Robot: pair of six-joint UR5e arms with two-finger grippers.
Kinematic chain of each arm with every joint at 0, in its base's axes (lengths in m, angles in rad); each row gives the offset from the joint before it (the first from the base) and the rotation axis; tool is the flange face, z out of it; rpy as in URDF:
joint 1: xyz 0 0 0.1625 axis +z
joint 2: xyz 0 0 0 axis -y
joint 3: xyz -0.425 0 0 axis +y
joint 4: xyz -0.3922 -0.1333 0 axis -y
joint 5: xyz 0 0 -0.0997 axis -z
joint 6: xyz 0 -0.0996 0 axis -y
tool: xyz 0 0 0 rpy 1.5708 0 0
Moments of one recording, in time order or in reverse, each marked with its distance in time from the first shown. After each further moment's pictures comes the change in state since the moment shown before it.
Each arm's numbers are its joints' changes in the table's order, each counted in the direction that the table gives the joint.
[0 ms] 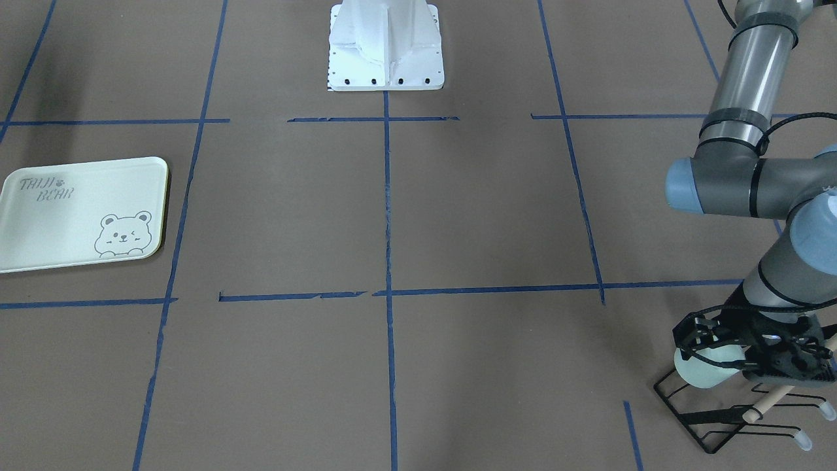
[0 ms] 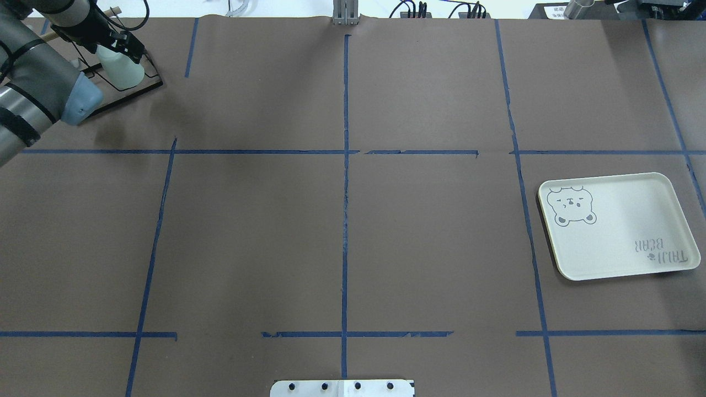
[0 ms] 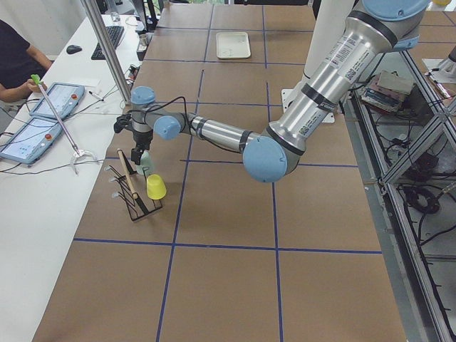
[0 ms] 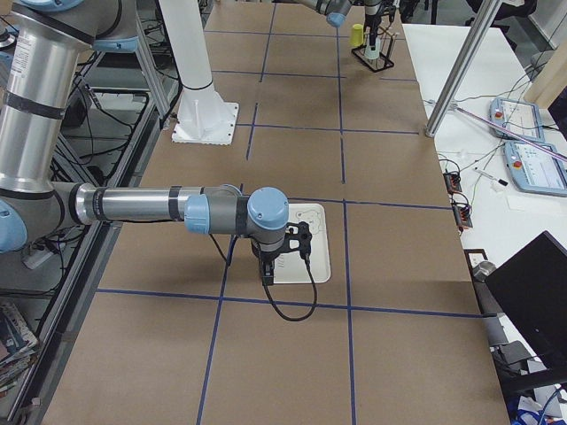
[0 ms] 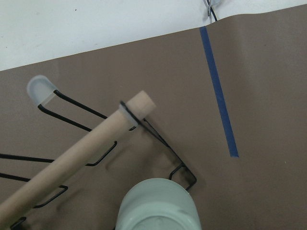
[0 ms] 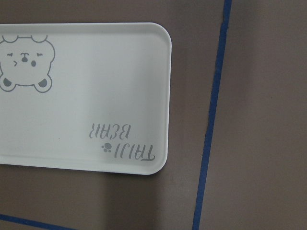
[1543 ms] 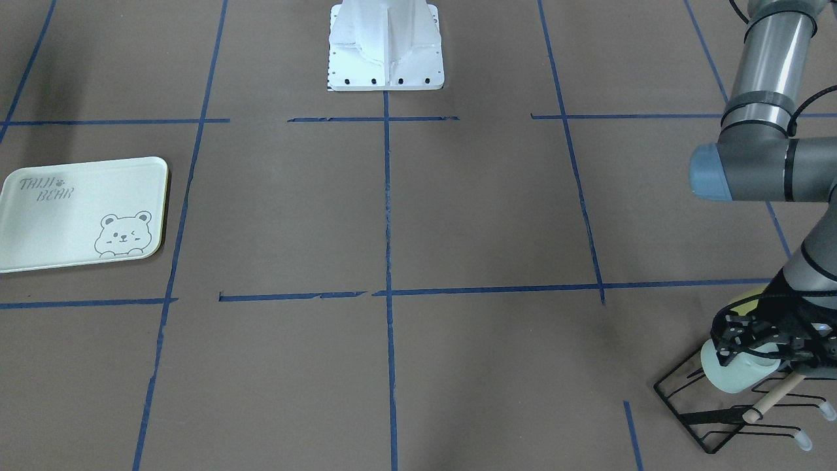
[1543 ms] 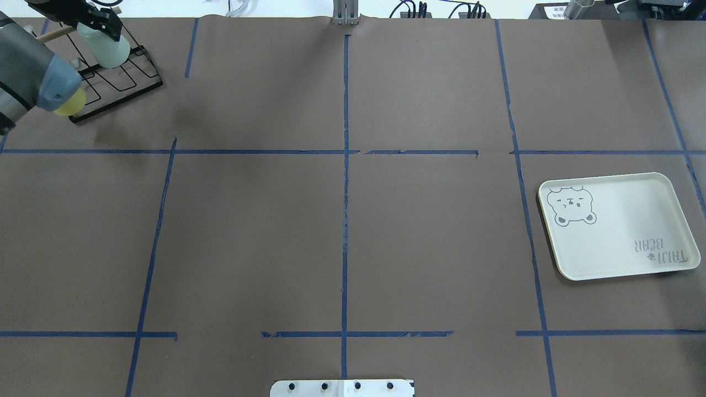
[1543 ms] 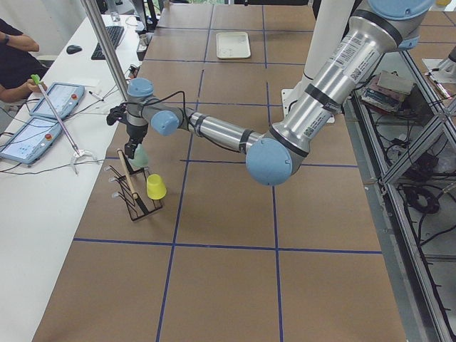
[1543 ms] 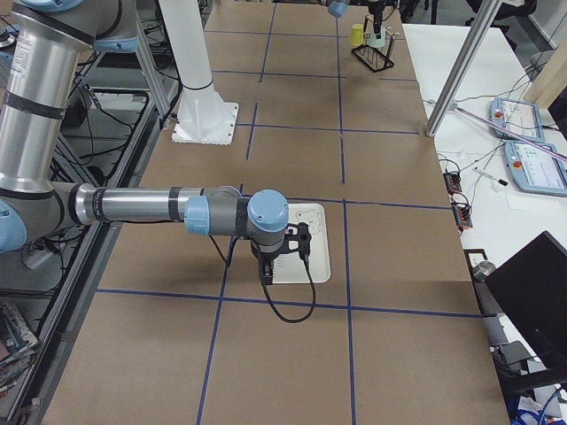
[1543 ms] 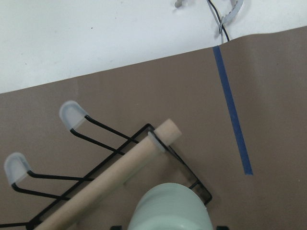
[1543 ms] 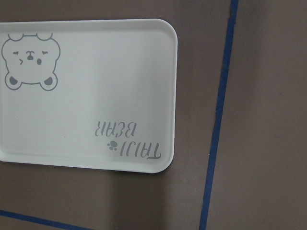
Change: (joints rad) left arm -0.064 0.044 0.137 0.010 -0.005 0.007; right arm -0.004 -0.002 0.008 0.000 0.028 -0.001
